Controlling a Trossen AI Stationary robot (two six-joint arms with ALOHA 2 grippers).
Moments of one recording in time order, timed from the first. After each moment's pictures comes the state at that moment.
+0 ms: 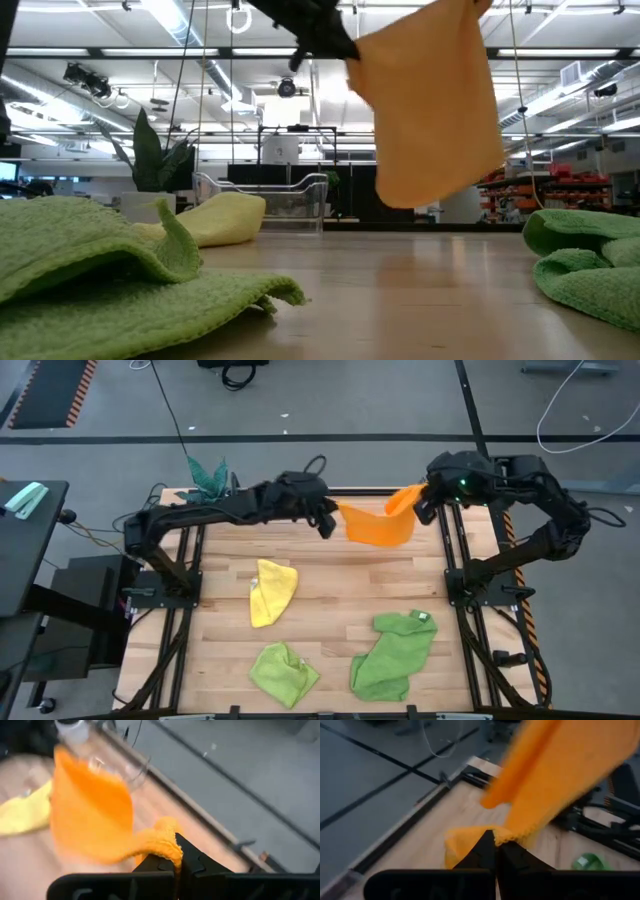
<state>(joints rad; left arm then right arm) 0.25 1.64 1.49 -0.26 -0.11 -0.24 -0.18 1.23 1.83 -1.51 0.44 0.42</state>
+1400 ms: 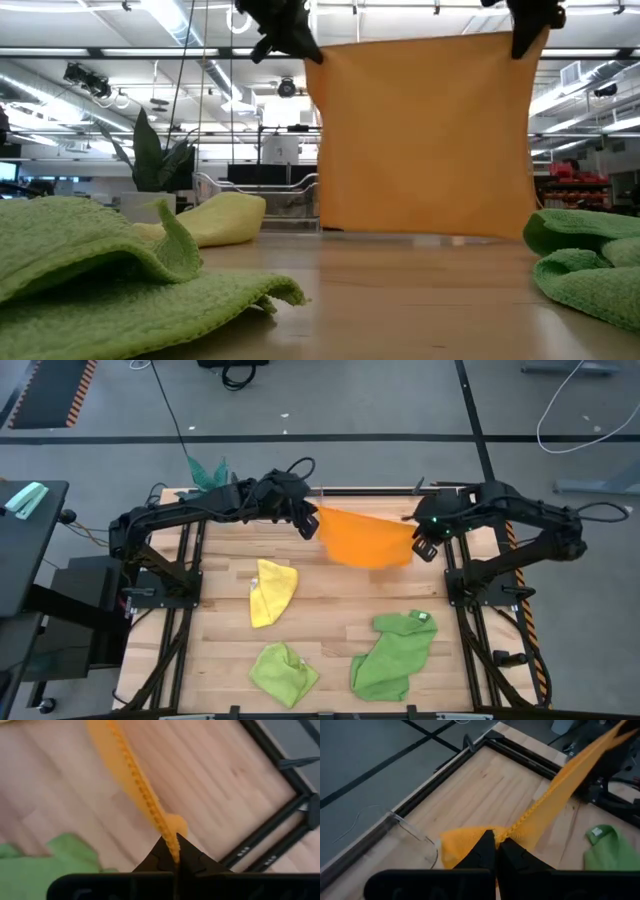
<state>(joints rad) 0.28 1.54 1.49 -0.55 -0.16 -0.30 -0.14 1.15 1.44 -1.57 0.22 0.53</state>
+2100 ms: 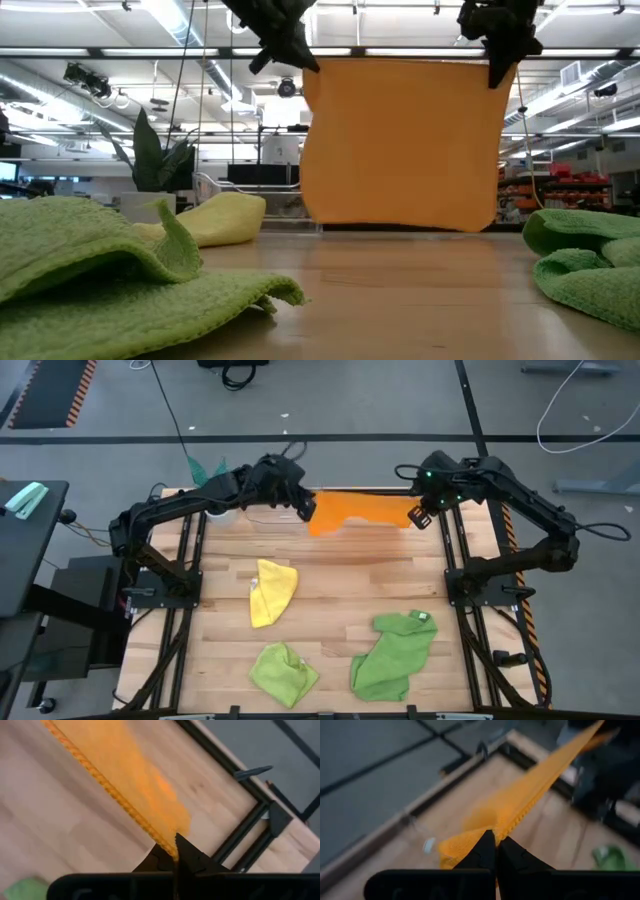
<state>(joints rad) 0.39 1.55 1.49 -0.54 -0.09 -0.33 -0.57 1.19 1.44 -1.46 0.15 0.23</state>
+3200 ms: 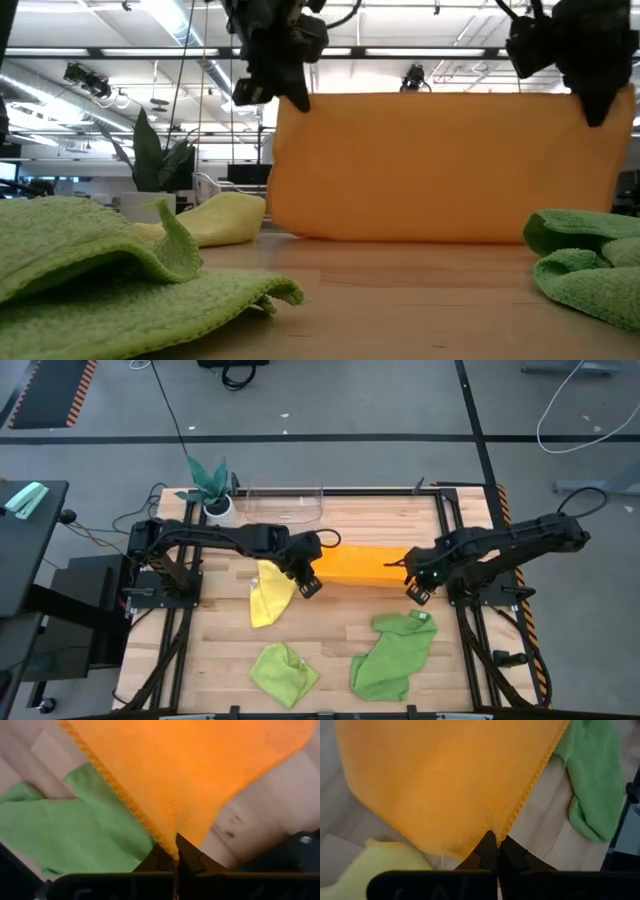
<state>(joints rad) 0.03 1.70 1.38 -0.72 0.12 -0.59 0.15 1.07 0.90 -1.24 -0.08 0.92</state>
